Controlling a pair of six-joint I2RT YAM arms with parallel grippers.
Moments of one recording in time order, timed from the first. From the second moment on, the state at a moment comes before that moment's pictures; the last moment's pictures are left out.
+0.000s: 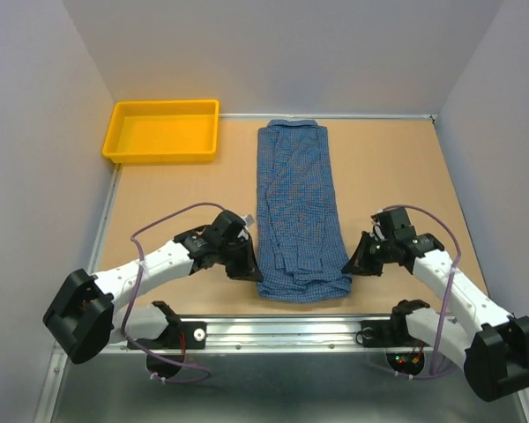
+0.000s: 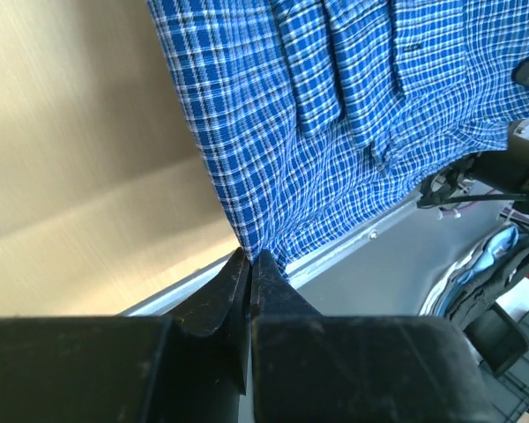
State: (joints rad) left arm -0.78 1.17 0.64 -0.46 0.34 -0.87; right arm 0.27 0.93 0.53 -0.70 -0.43 0.71
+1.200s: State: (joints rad) left arm -0.36 1.95 1.53 -0.42 0.31 -0.63; right arm 0.18 1.96 1.57 -0.55 -0.35 0.57
